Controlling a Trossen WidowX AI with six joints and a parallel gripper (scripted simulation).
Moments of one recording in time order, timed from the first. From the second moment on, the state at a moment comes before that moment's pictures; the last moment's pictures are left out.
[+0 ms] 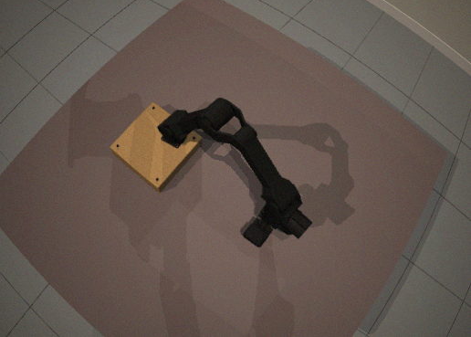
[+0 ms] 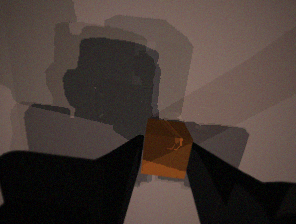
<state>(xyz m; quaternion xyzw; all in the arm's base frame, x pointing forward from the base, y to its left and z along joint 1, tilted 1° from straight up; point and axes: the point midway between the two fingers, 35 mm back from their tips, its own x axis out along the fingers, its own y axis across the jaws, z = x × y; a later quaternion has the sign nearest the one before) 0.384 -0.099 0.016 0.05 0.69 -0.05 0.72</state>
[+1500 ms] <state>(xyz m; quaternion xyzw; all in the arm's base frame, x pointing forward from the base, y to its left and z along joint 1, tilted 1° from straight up) 0.387 -0.101 0.035 0.04 0.59 -0.06 0.81</state>
